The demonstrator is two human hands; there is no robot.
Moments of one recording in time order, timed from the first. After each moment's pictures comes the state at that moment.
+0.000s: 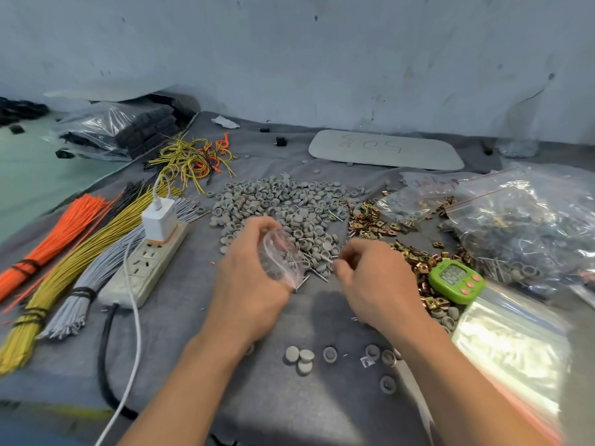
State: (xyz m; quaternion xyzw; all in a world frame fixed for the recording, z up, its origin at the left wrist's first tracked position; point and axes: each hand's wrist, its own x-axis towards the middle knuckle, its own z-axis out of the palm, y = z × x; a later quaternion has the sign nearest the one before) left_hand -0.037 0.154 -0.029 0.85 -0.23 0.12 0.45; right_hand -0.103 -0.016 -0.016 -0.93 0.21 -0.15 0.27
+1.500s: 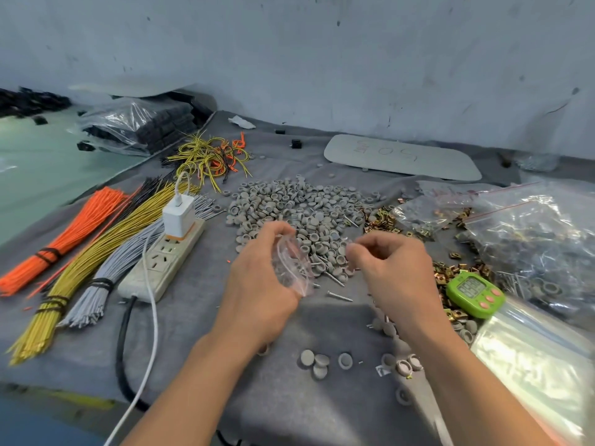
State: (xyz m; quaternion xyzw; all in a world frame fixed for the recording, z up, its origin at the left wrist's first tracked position) left_hand -0.032 0.165 -0.035 0.86 -0.23 0.11 0.43; right_hand -0.100 -0.015 -0.010 -0.83 0.18 -0.25 0.46
